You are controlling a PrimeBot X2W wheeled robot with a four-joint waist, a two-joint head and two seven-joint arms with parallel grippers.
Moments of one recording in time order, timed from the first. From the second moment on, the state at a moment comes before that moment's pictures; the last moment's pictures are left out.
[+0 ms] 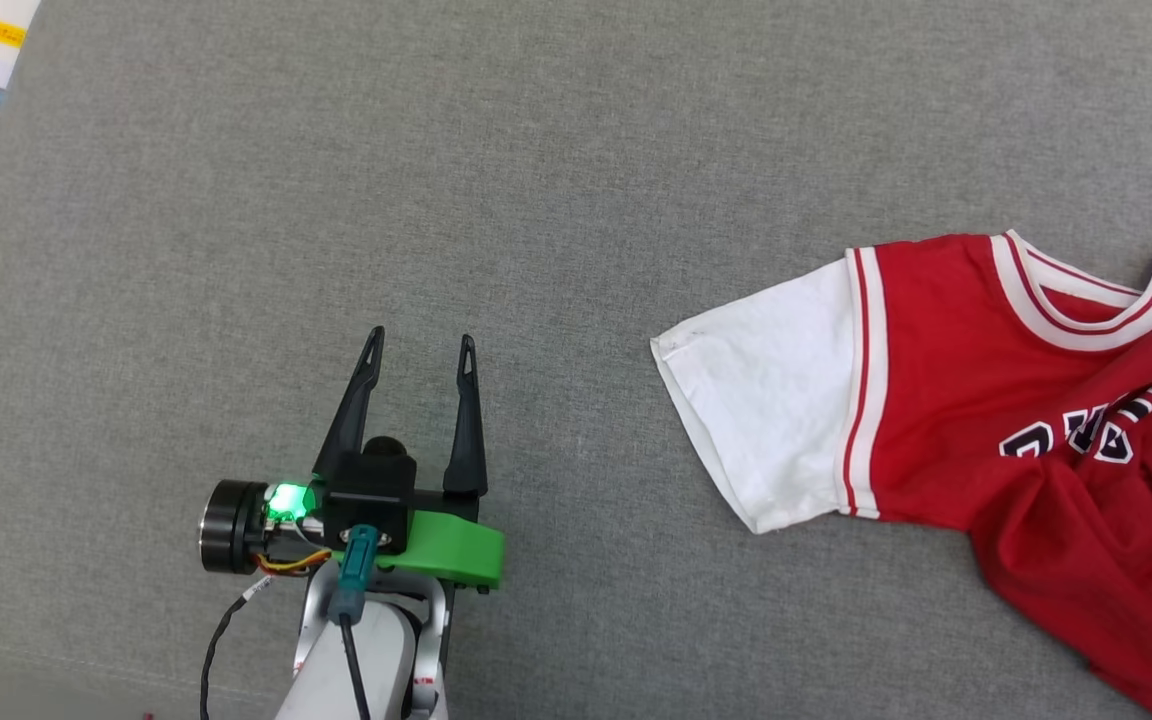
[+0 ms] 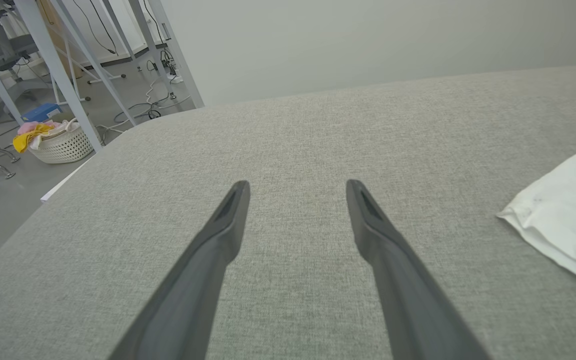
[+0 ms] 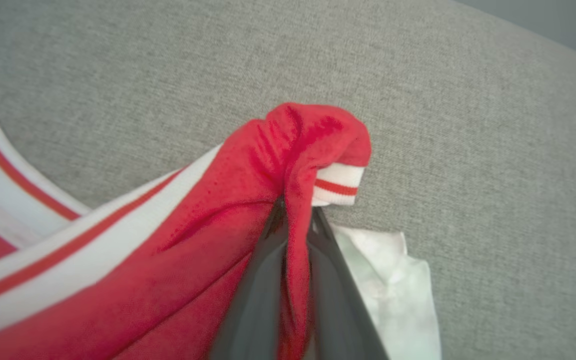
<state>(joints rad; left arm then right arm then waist) -0.20 0.08 -0.28 0.10 -0.02 0.20 -0.26 -0.60 -0.68 0.30 0.56 0.56 0.13 0.23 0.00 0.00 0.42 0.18</state>
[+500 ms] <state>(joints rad) -0.12 0.12 -0.25 0.09 -0.02 0.20 -0.26 -0.39 -0.51 0.01 0.36 0.36 0.13 -0.20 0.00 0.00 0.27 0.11</state>
